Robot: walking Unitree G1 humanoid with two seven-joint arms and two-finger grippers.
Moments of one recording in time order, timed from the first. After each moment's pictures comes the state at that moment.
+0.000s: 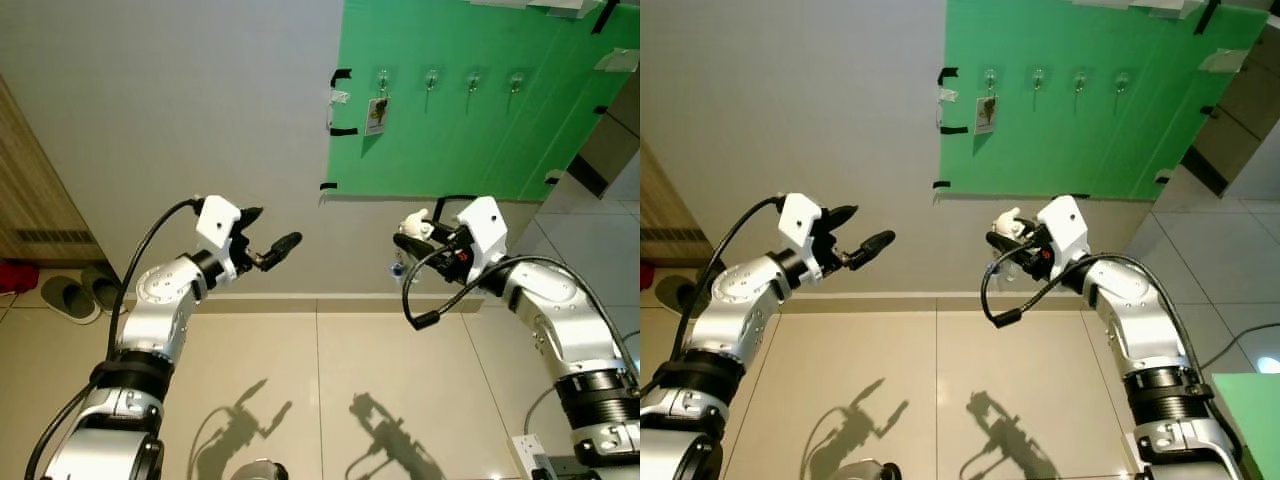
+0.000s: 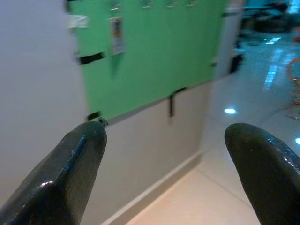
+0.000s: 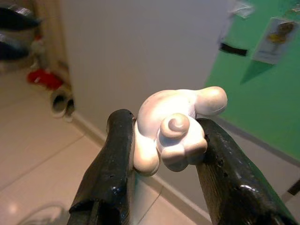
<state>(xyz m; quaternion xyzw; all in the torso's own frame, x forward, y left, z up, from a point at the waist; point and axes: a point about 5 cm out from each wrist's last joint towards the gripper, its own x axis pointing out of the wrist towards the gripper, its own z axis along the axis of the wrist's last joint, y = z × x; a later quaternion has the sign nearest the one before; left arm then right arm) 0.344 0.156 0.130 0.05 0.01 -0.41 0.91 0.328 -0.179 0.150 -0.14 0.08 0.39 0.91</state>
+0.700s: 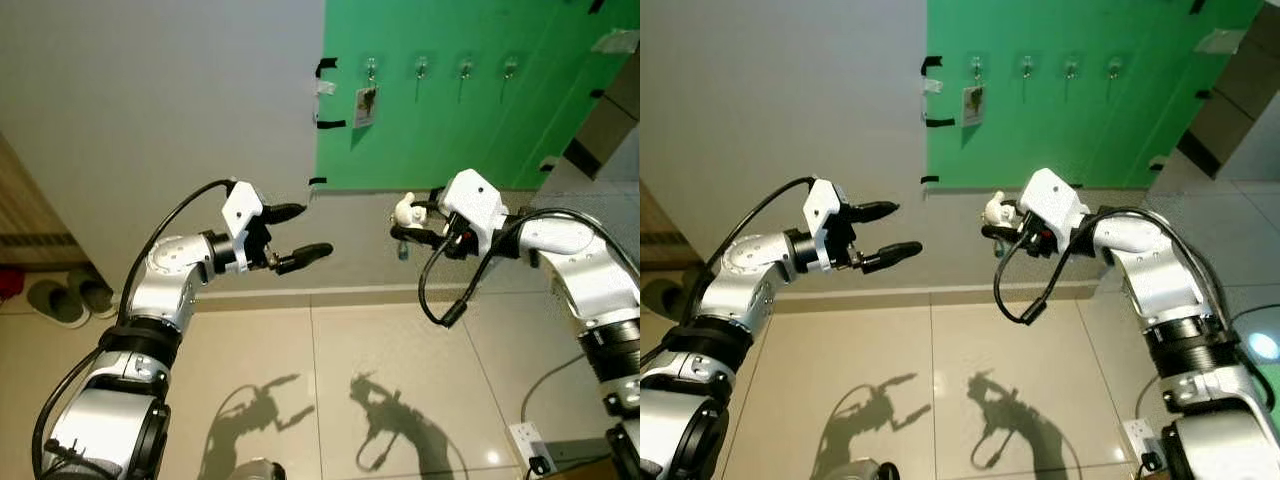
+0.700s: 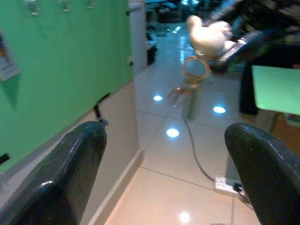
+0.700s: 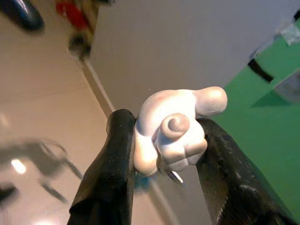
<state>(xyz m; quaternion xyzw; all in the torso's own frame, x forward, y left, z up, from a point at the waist) 0.345 0.146 0.142 0.07 0.00 -0.52 0.85 0.338 -0.185 0.187 -0.32 0.06 0.45 0.84</state>
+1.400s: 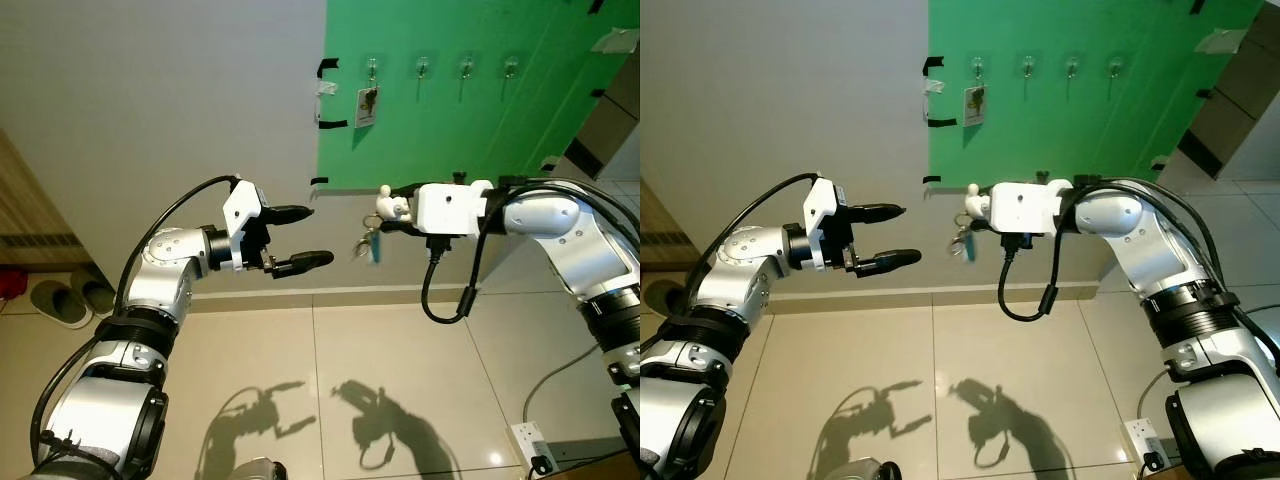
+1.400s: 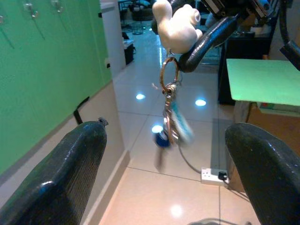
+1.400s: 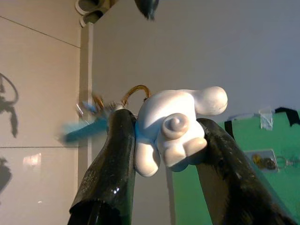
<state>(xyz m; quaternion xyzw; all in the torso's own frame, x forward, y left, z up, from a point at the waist) 0.345 0.147 0.148 0.08 0.00 -0.57 0.82 0.343 -0.158 0.214 -0.50 -0.03 0.49 0.71</state>
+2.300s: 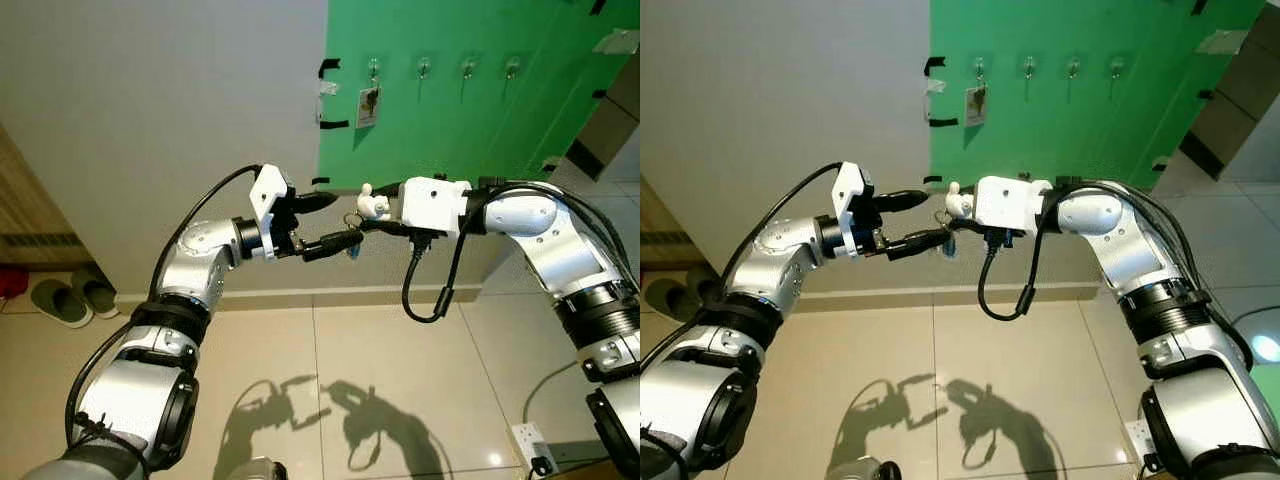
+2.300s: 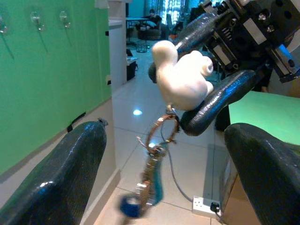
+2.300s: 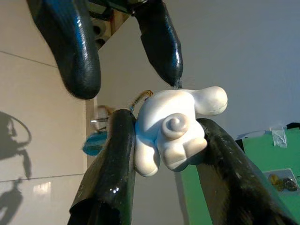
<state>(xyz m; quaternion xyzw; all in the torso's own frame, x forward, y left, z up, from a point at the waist) 0.357 0.112 0.155 0.01 -0.01 -0.56 0.83 0.347 -0.141 0.208 -0.44 -0.05 0.51 0.74</state>
